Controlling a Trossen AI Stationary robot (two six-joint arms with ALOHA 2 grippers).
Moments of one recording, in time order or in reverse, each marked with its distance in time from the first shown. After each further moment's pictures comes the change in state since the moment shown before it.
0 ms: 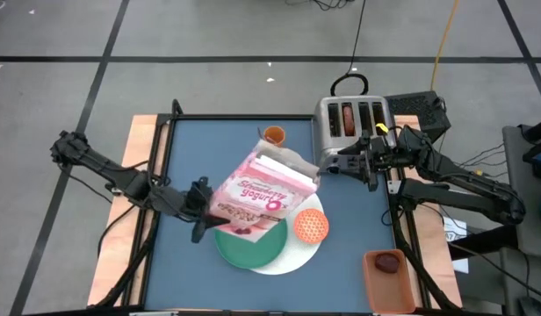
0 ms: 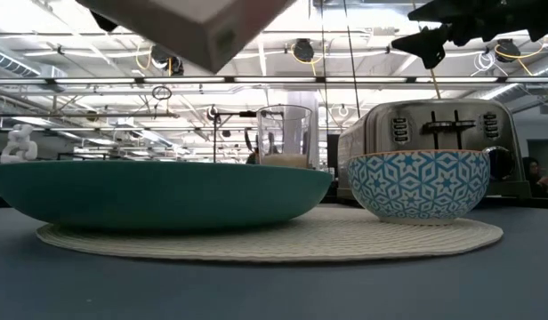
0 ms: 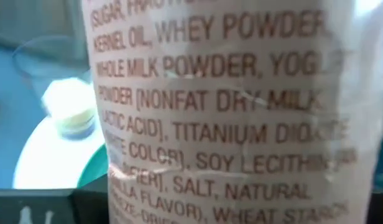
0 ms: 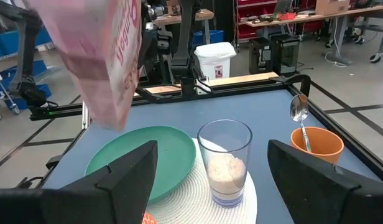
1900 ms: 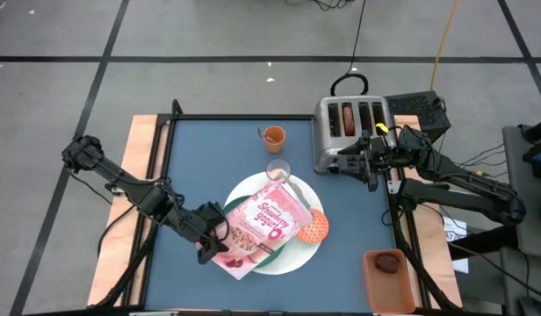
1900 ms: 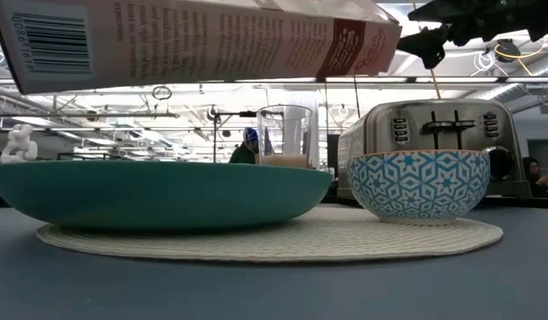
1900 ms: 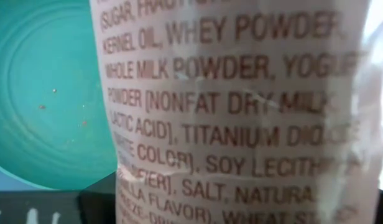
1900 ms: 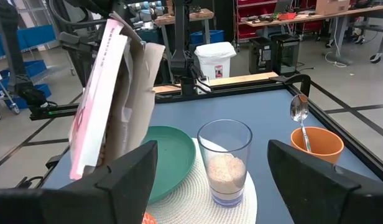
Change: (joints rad) left arm -0.071 0.266 0.227 -0.287 0.258 -0.484; right arm 0.000 0.000 0.000 -0.001 0.000 -0.002
